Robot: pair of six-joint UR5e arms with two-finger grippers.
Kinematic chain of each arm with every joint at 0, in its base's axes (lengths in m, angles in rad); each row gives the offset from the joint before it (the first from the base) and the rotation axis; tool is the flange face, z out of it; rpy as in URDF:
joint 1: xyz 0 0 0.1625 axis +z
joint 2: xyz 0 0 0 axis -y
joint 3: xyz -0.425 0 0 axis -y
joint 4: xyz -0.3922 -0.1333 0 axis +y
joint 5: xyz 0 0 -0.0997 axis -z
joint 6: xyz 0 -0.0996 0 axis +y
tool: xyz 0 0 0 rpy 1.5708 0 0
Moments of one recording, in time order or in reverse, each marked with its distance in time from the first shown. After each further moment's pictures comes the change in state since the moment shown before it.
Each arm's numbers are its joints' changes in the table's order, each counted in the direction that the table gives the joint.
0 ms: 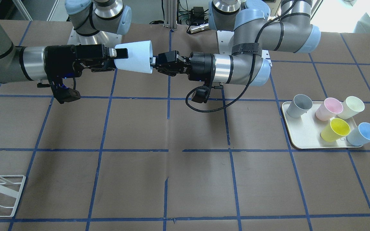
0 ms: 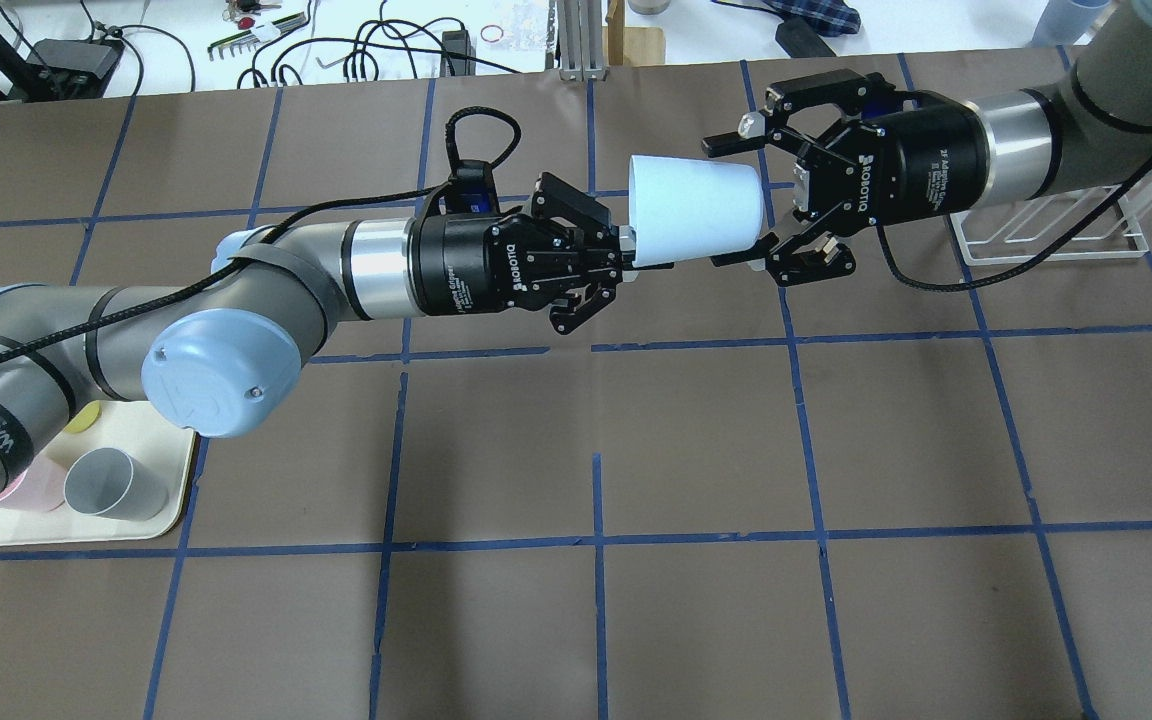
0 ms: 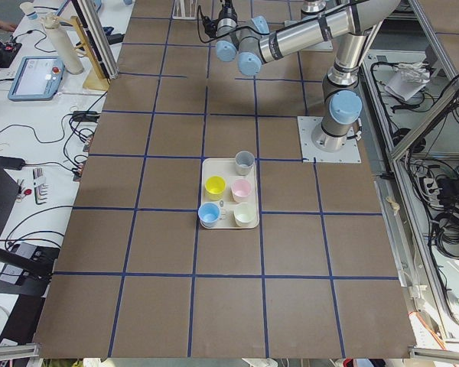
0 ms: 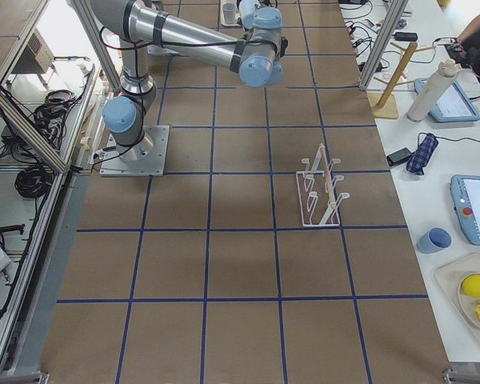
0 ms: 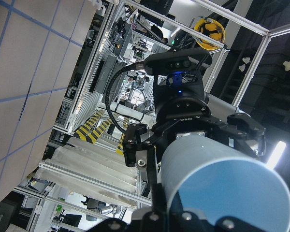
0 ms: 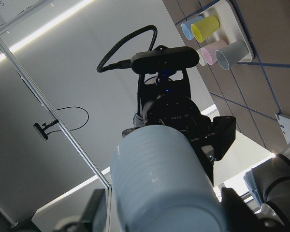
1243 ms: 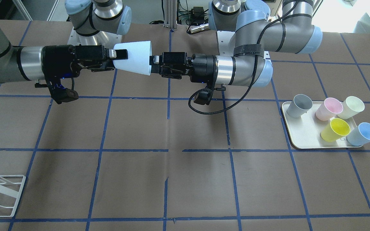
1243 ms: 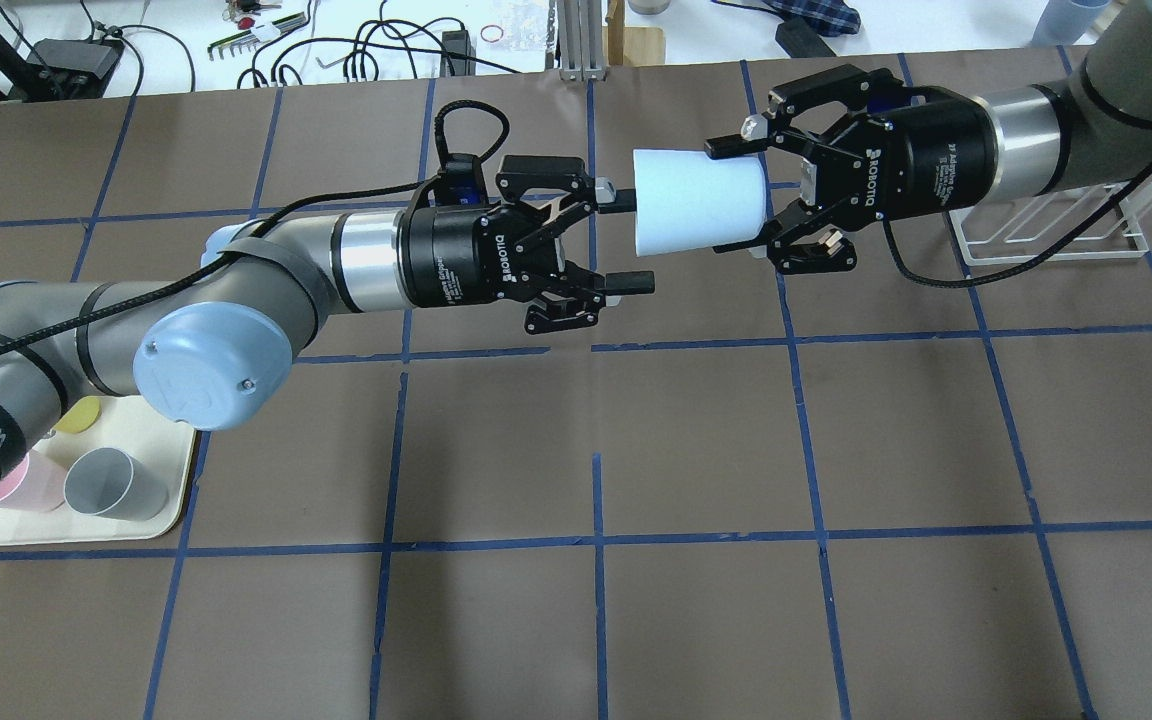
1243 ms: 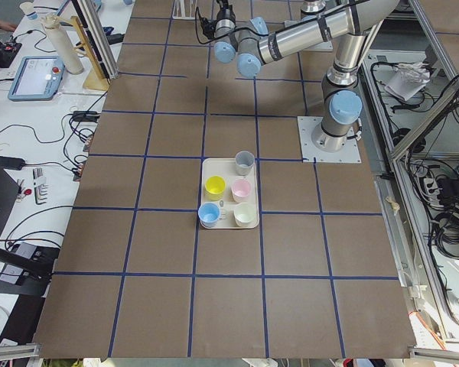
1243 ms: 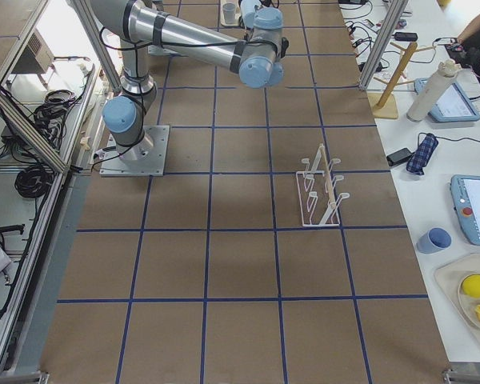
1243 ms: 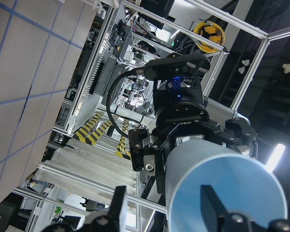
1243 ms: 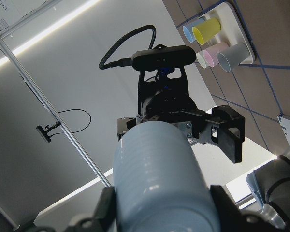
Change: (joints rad) left arm 0.040 -0.003 0.008 -0.007 0.018 0.026; right arm -0.015 0.002 -0.019 -0.005 0.001 -0.005
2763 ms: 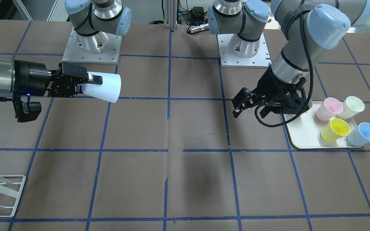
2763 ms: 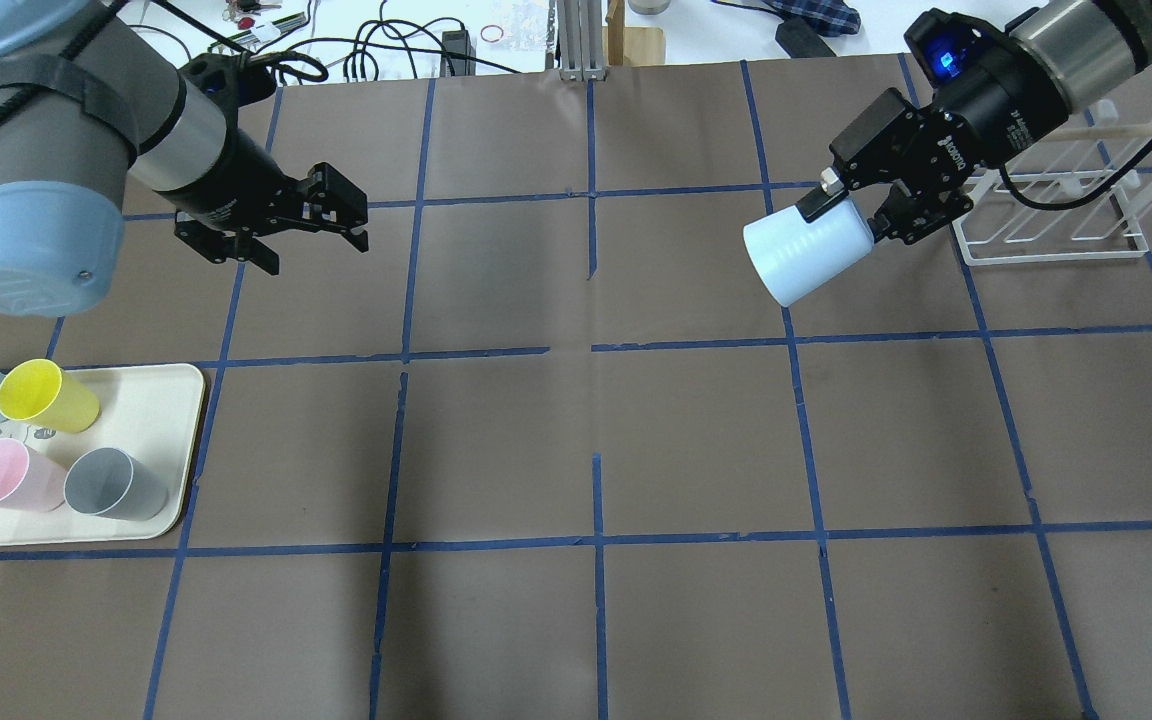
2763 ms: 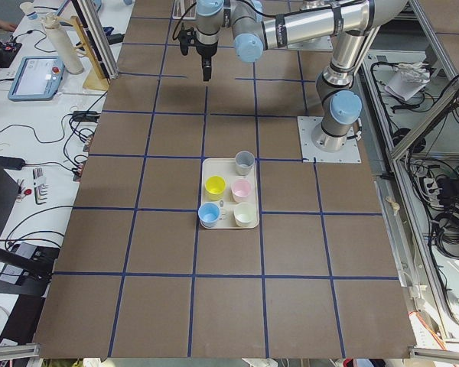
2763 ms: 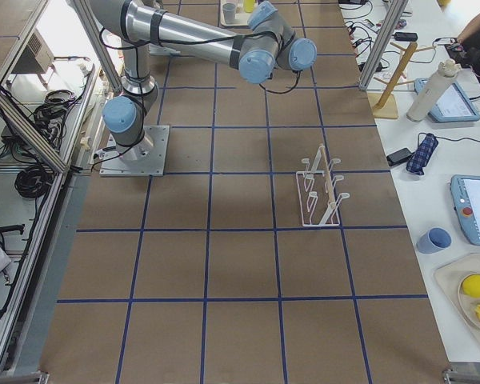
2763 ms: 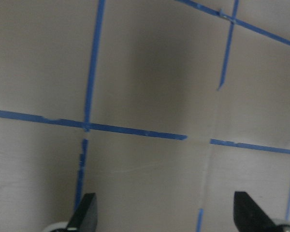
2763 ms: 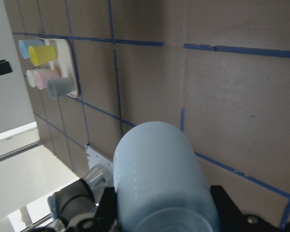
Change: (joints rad) left arm 0.130 0.082 0.235 -0.305 1.498 0.105; right arm -0.028 -0.002 -0.065 0.838 -0.573 -0.404
